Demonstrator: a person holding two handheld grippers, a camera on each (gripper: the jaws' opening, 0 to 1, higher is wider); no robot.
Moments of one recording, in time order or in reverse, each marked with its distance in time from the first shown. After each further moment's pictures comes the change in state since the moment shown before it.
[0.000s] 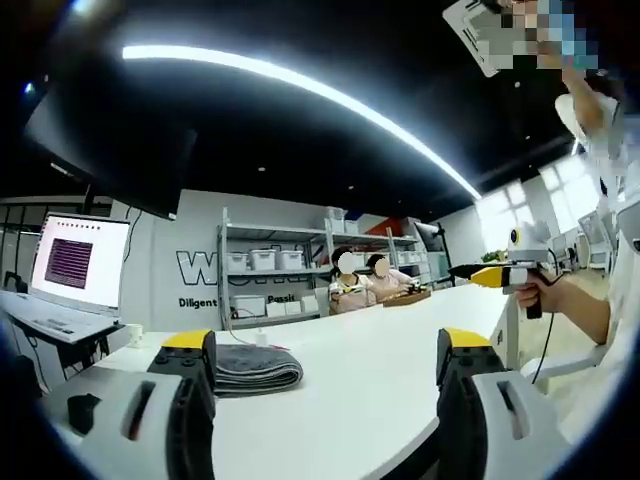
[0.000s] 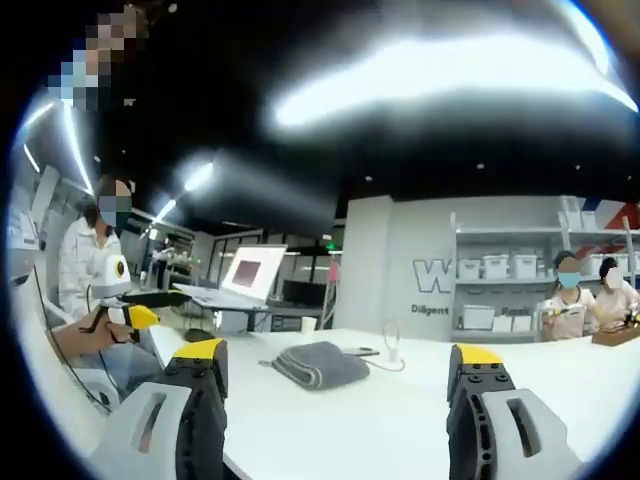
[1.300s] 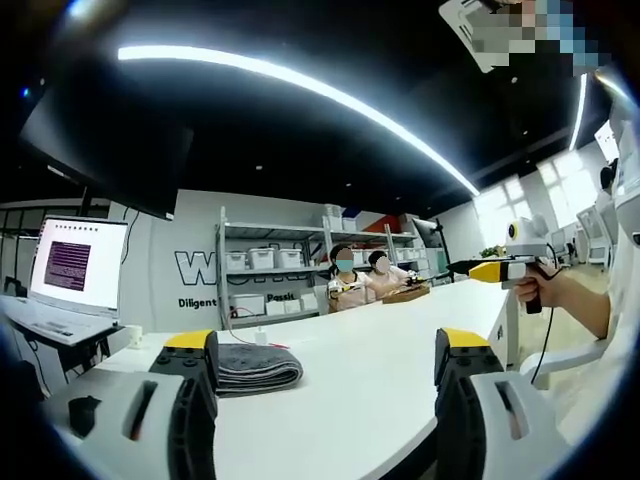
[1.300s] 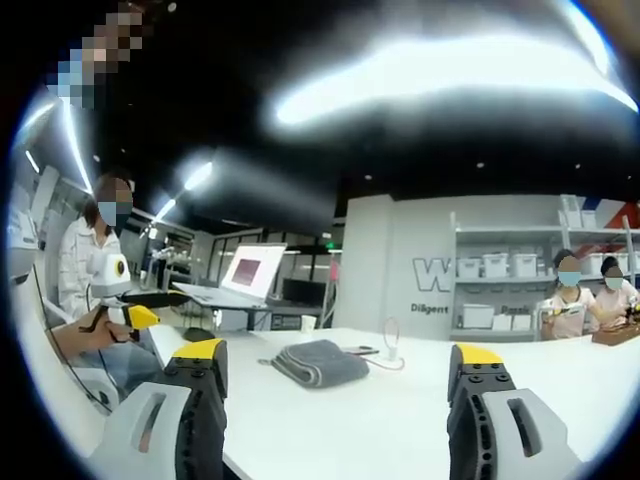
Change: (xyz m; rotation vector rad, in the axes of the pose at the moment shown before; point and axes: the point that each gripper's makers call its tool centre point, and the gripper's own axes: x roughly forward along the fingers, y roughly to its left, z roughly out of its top) left arm 0.001 0.000 -0.002 0.002 0.014 0.001; right arm 0.001 0.000 -0.001 -0.005 0.005 -0.001
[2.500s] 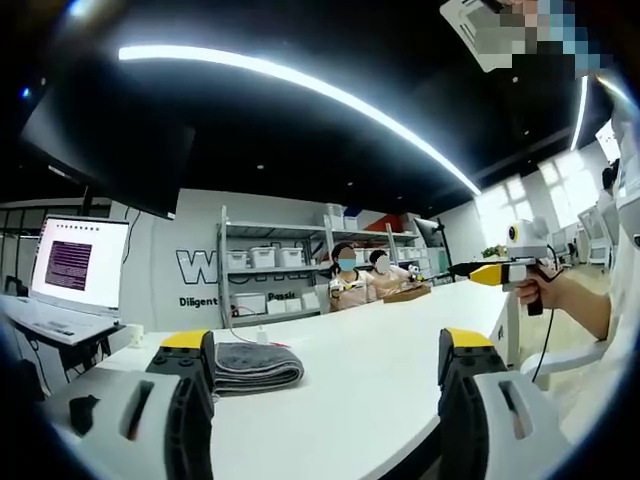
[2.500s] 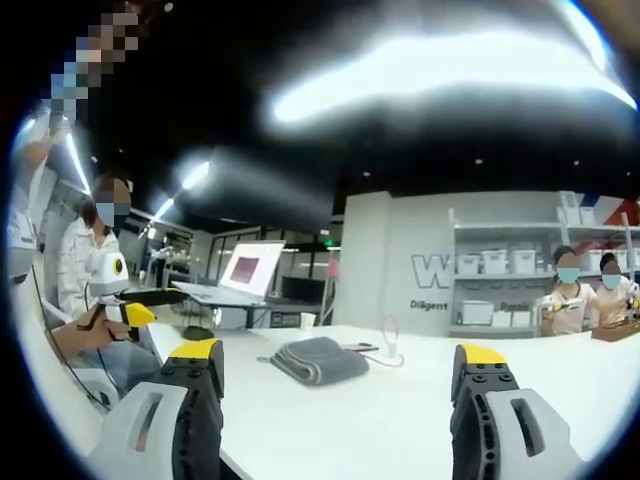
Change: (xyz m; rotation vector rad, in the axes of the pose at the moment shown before) left arm 0.000 0.001 0.000 -0.006 0.006 0.003; right arm 0.002 -0.002 -0.004 0.008 0.012 -0.005
